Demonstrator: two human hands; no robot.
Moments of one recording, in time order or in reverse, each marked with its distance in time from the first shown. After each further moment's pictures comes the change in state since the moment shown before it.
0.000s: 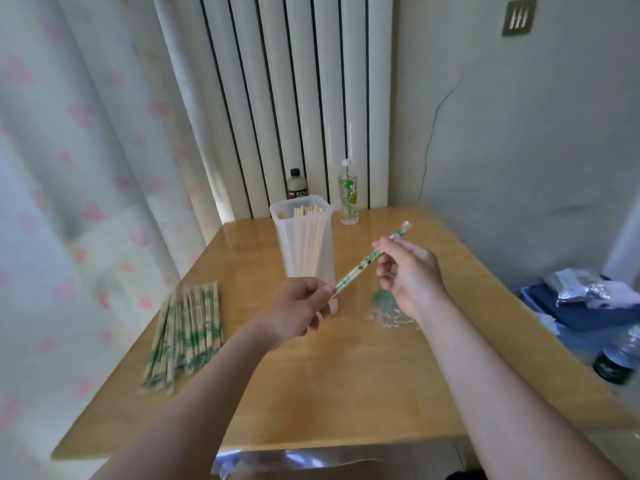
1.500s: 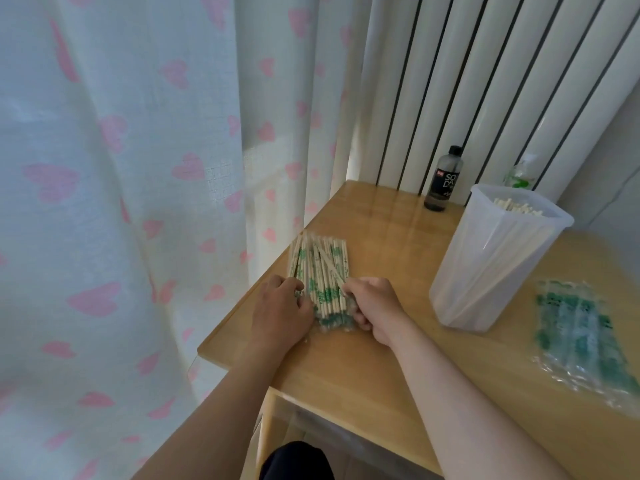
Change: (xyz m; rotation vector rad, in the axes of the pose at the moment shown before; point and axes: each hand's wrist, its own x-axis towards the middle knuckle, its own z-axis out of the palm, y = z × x) left_hand -0.075 -0.189 -0.149 0.463 0.763 -0.232; right_hand -0.016 0.183 0.225 -0.724 -0.418 0.294
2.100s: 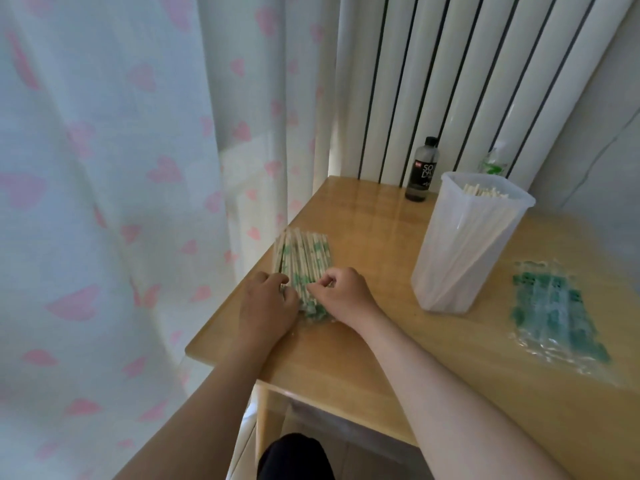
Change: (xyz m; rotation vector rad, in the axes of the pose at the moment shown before) left_hand 0.000 0.003 0.001 0.012 0.016 -0.004; right_hand -0.007 0.000 0.010 -0.401 0.016 -0.258
